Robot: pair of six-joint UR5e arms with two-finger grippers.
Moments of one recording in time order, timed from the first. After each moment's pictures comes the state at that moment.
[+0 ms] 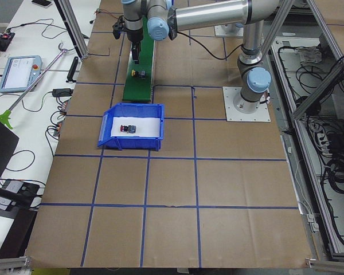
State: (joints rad) left arm -1.50 -1.82 -1.42 -1.45 1.58 0.08; right arm 1.66 -1.62 1.60 -1.54 -1.53 0.04
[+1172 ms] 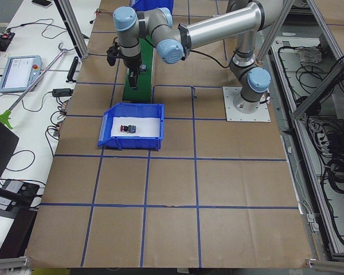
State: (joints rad) left arm -1.14 -1.85 -1.40 -1.49 1.57 0.47; right arm 1.66 -1.62 1.60 -1.54 -1.52 0.04
